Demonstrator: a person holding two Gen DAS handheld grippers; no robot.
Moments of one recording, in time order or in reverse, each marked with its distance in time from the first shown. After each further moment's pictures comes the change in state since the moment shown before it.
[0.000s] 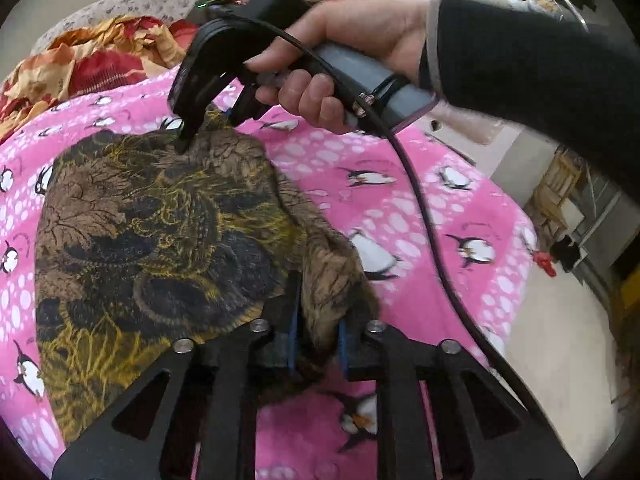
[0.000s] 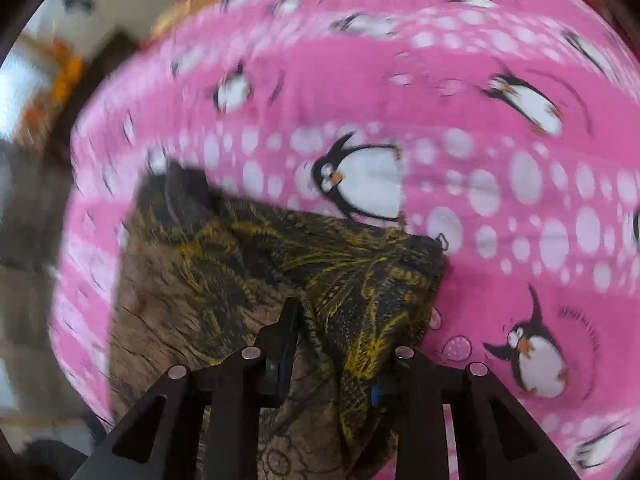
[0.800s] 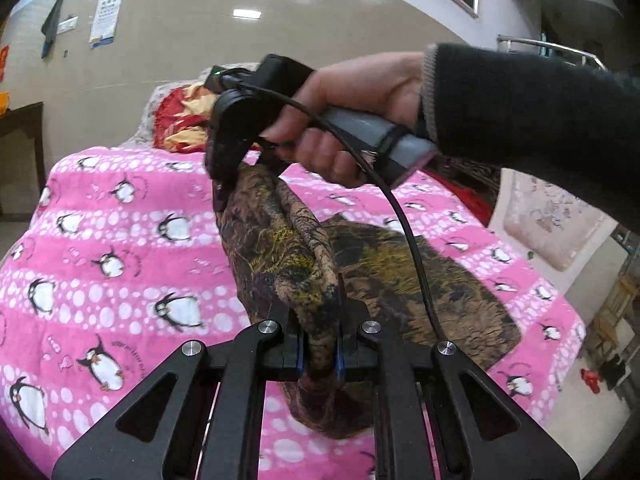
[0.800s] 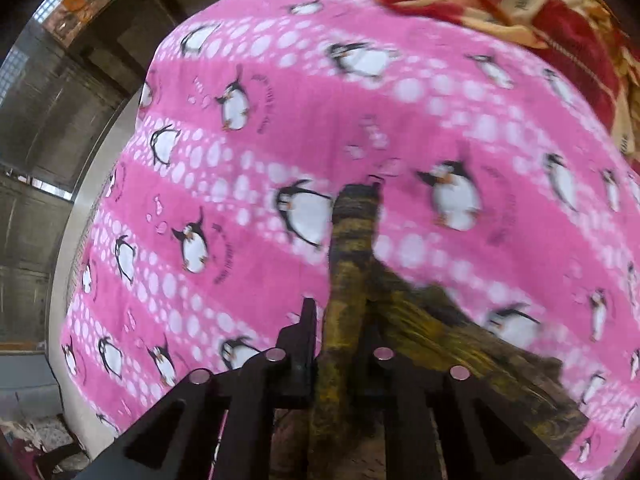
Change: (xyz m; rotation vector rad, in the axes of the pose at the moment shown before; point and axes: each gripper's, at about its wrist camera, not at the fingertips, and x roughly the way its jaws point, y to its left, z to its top) left arm -0.177 0.158 -0.070 -0.261 -0.392 0.318; right arm 0.089 0.330 0.088 -0.365 0.142 -0.134
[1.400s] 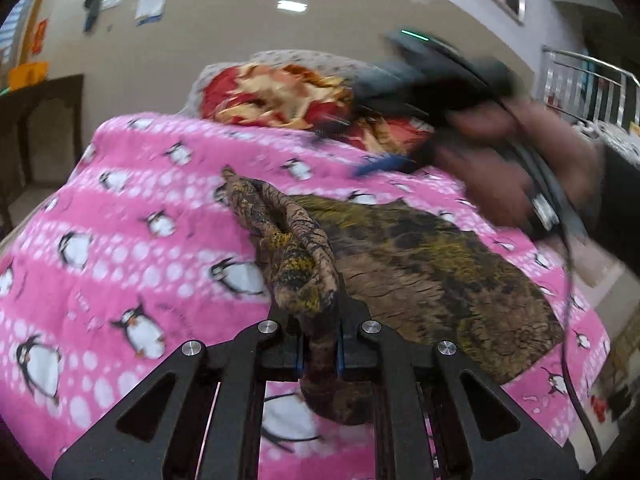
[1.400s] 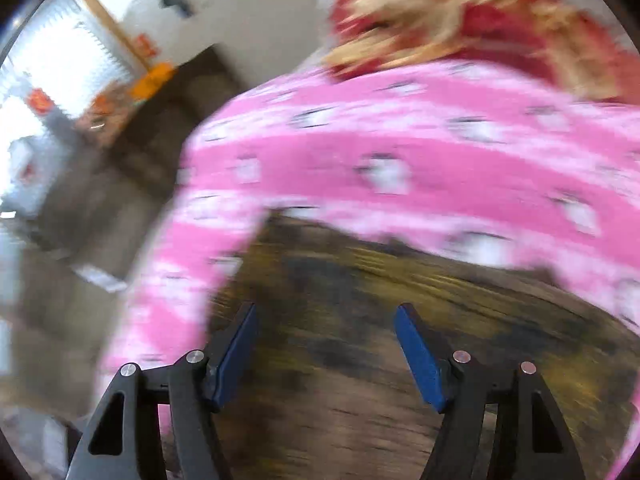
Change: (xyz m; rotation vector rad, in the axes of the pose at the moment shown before) left arm 0.004 0.044 -0.028 -0.081 0.018 0.126; right arm -0.044 -0.039 -0.090 0.149 -0.332 0.270
